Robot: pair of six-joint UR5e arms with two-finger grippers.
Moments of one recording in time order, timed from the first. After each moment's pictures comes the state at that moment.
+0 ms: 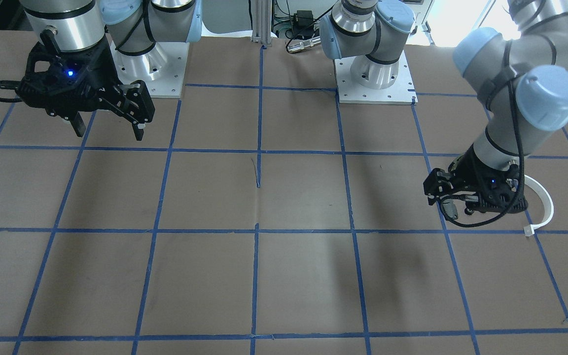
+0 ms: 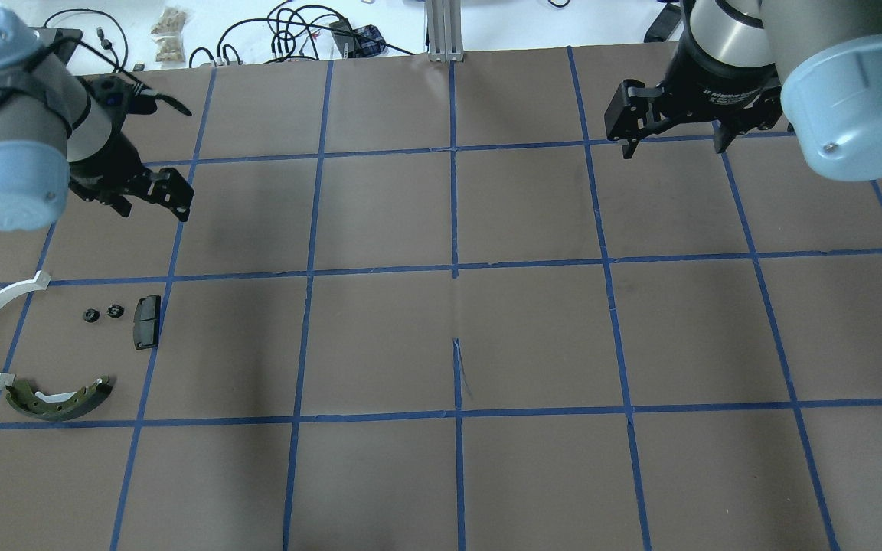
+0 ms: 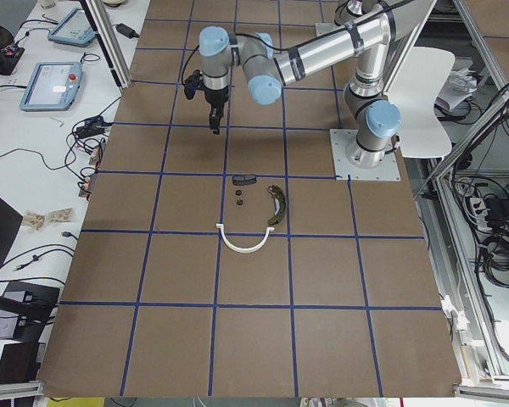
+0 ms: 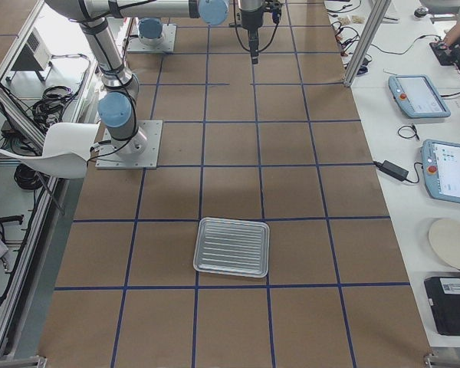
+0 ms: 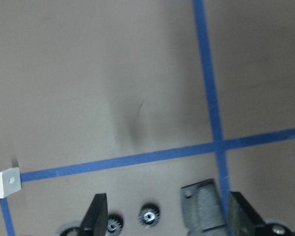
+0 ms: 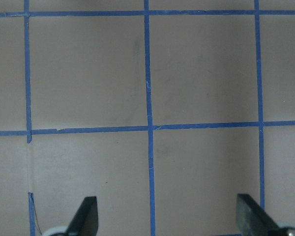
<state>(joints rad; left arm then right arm) -1.39 -1.72 -1.67 -1.31 1.61 0.29 1.61 -1.59 1.61 -1.74 -1.63 0.06</state>
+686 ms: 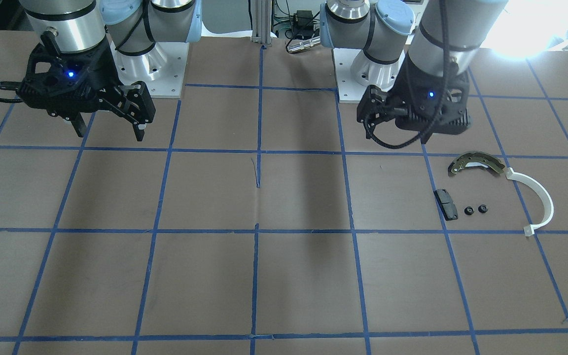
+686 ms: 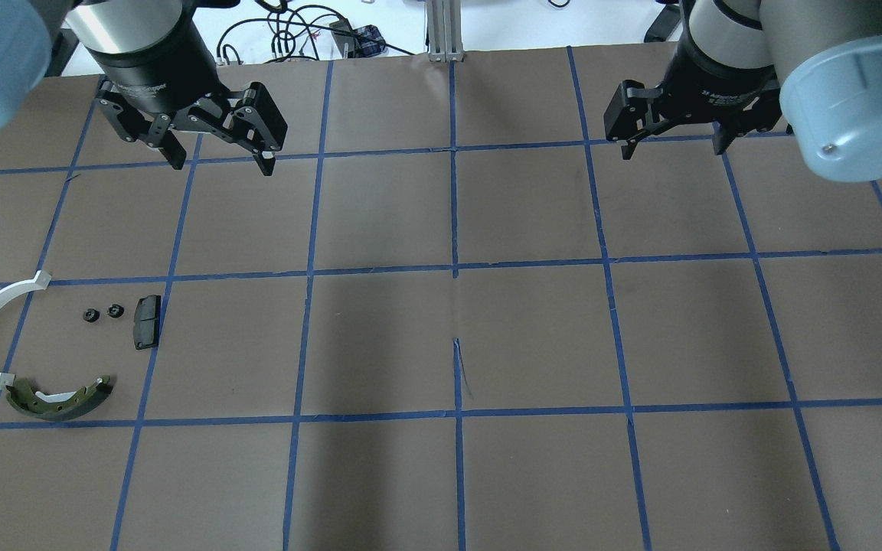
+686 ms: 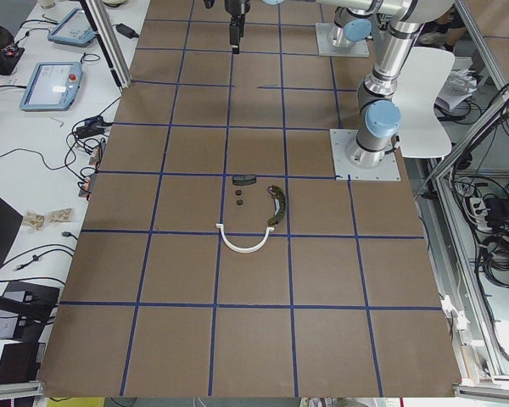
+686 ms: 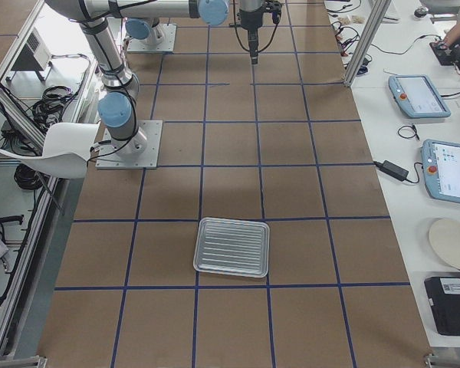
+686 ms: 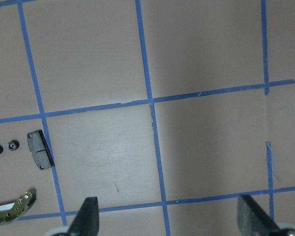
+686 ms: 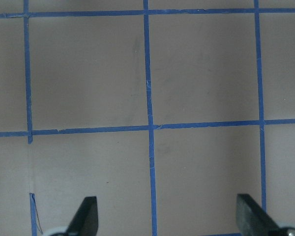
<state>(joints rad) -1.64 -1.60 -1.44 -1.66 1.60 0.04 1.61 -1.59 1.61 -1.74 -1.63 0.07</state>
